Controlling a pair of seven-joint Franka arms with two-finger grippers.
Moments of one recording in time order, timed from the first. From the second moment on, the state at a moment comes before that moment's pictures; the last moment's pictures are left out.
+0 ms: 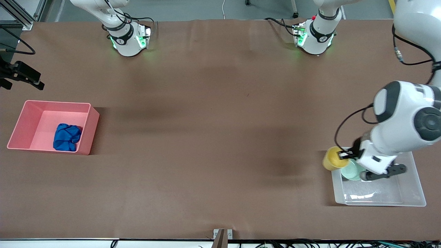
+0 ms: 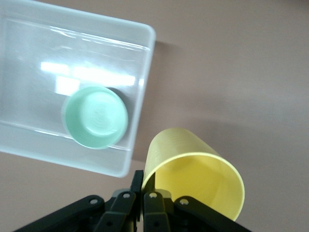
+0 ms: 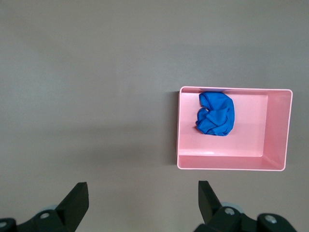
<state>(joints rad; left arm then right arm) 0.26 0.55 -0.43 -1.38 0.24 1.88 -0.36 0.00 -0.04 -0.05 -1.54 -0.01 1.53 -0.02</state>
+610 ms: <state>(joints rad) 0.40 0.71 -0.40 -1.35 0.25 2.01 -0.20 0.00 -0.04 -0.05 -1.54 -0.01 1.52 -0.02</state>
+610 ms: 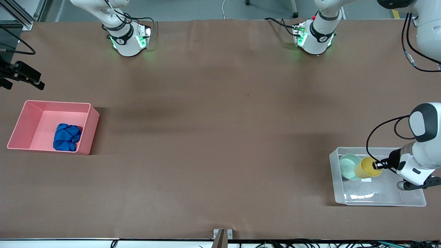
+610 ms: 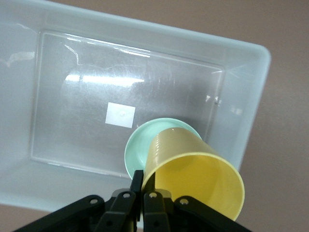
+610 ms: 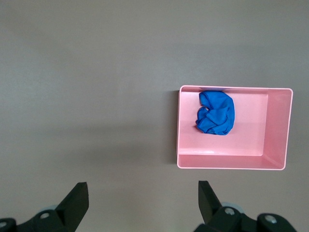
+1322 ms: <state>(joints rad) 0.41 0.80 -0.40 -1.35 0.25 2.03 -0.20 0.00 -0.04 -0.05 -1.54 -0.01 1.52 -0.02</state>
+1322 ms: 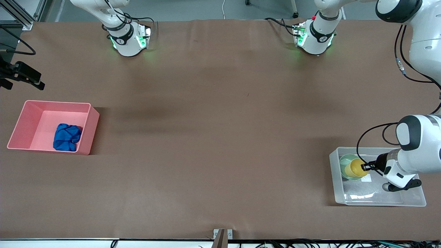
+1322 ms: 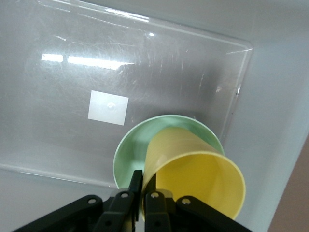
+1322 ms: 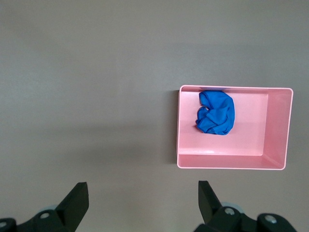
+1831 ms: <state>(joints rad) 0.41 0.72 -0.40 -1.30 0.25 2.01 -0.21 0.00 -0.04 -0.05 -1.55 -0.01 1.53 -0.02</state>
